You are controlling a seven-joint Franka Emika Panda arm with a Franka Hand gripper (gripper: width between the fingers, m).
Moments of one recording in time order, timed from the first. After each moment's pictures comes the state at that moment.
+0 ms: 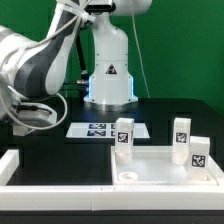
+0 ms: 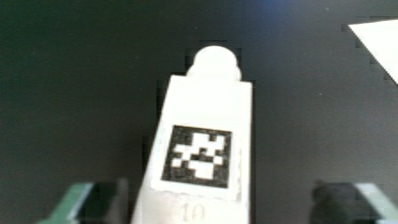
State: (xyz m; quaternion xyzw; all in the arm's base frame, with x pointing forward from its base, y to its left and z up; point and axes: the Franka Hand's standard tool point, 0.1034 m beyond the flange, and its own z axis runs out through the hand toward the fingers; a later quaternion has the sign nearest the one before) arm 0.315 -0.236 0.014 -0.88 0.08 0.46 0.06
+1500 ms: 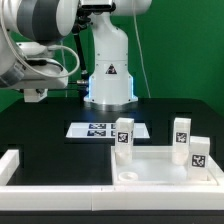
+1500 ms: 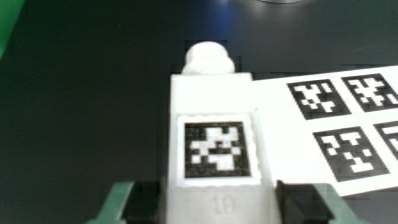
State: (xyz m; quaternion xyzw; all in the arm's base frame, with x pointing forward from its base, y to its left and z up) arm 0.377 -0.198 0.112 -0.88 0.08 0.47 0.08
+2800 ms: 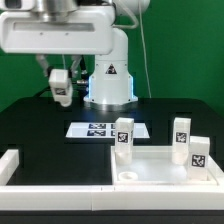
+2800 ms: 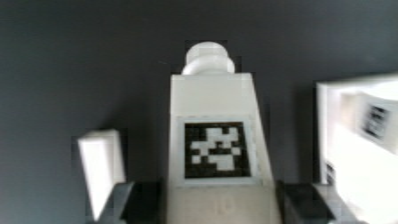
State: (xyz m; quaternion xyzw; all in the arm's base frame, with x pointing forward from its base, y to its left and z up) arm 0.530 -0.078 0.179 -0.99 0.11 0.00 -0.01
